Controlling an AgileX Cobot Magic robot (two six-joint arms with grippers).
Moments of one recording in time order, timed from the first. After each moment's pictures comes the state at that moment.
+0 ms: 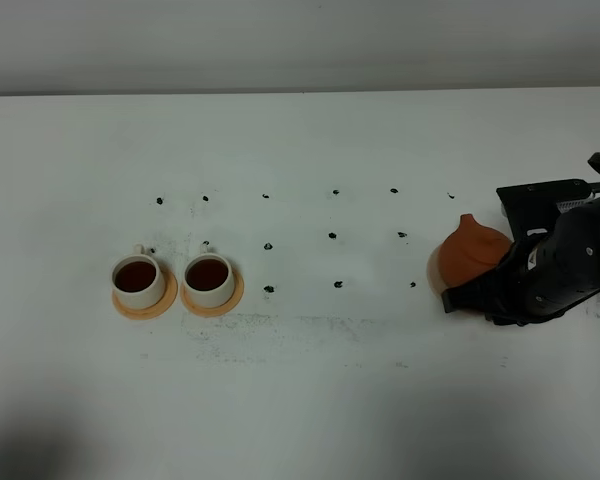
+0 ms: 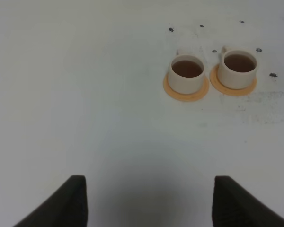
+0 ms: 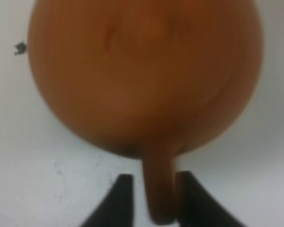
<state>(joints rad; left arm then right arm) 0.00 0.00 -0.51 -0.06 1.06 0.09 0.28 1.72 -0.81 -0.06 0.45 0.15</state>
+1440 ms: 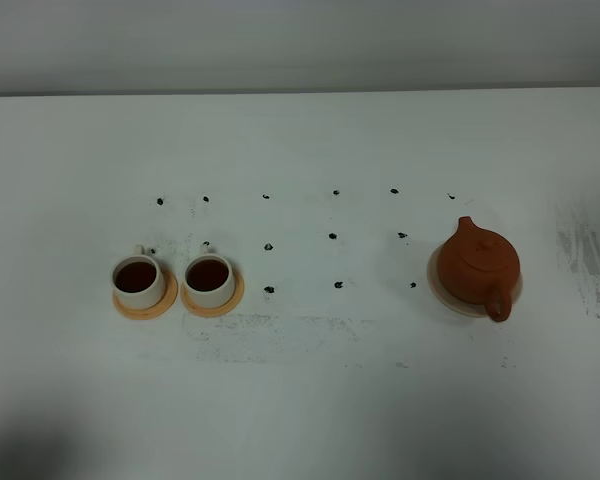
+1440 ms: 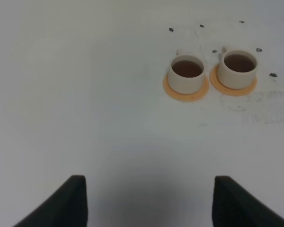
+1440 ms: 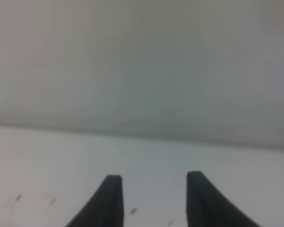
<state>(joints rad) 0.00 0.00 -0.51 -0.06 1.06 0.09 0.24 0.71 -0.81 -0.14 0.41 0.11</state>
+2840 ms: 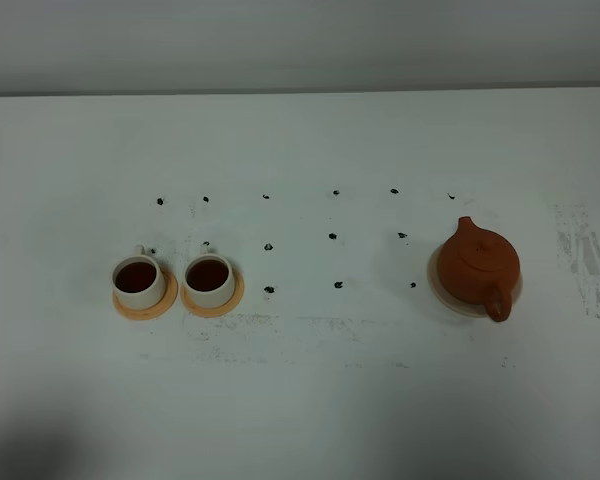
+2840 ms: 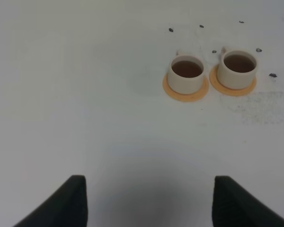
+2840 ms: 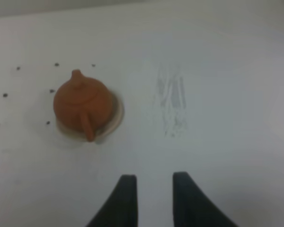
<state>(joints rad) 0.00 0.00 -0.51 -0.06 1.06 0.09 -0.02 0.00 -0.51 0.01 1.07 0.00</state>
